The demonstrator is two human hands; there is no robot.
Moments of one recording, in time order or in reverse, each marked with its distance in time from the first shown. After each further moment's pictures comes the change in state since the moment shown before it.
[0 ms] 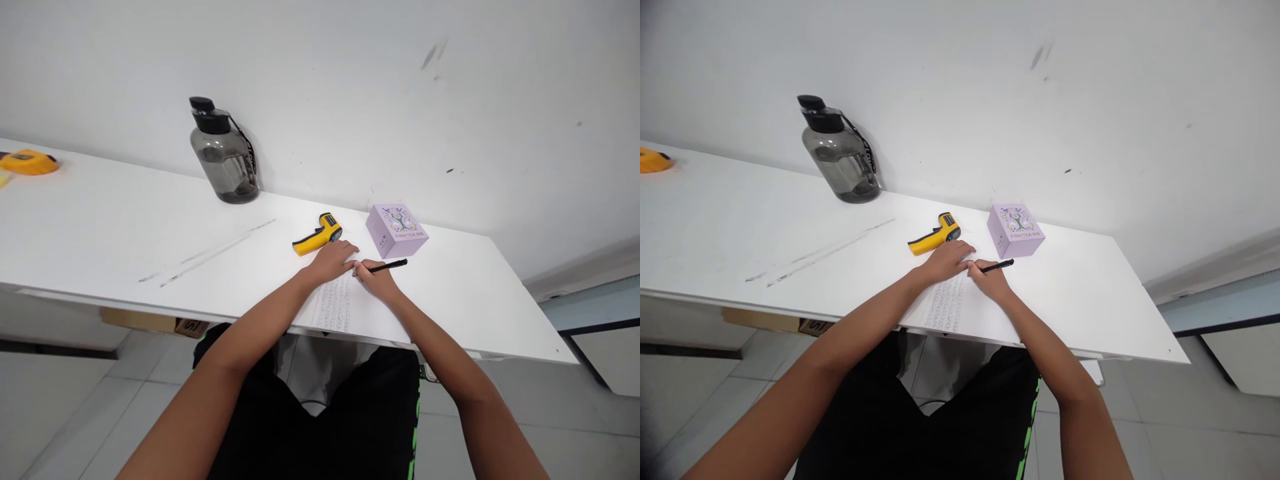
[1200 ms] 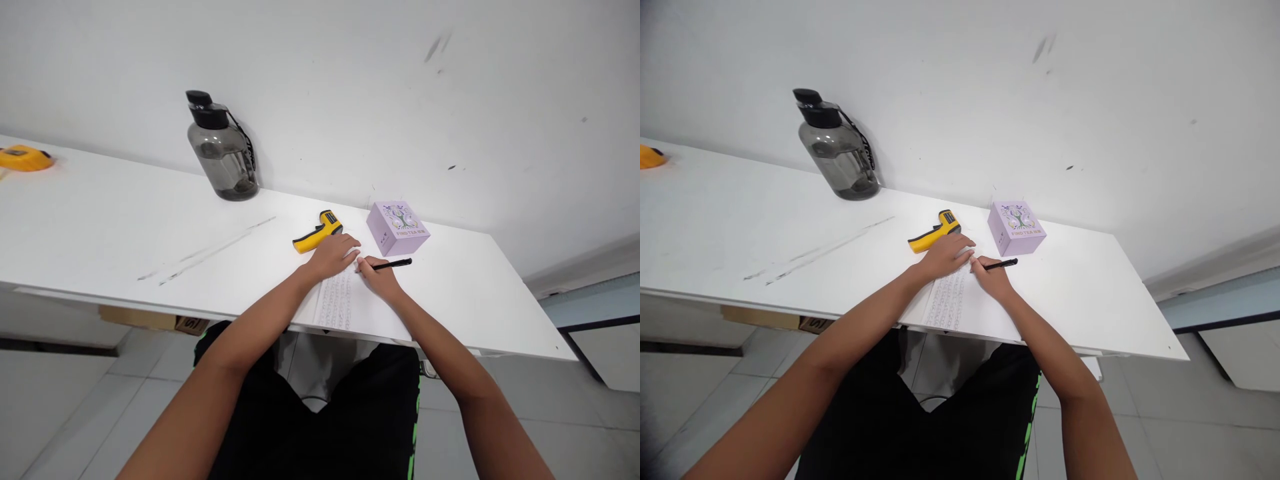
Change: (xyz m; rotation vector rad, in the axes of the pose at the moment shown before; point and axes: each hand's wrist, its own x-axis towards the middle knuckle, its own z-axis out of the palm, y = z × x) left_hand -0.002 0.009 -0.014 -0.077 0.131 -0.018; right_hand -0.003 -0.005 -0.004 -0.009 0.052 -0.029
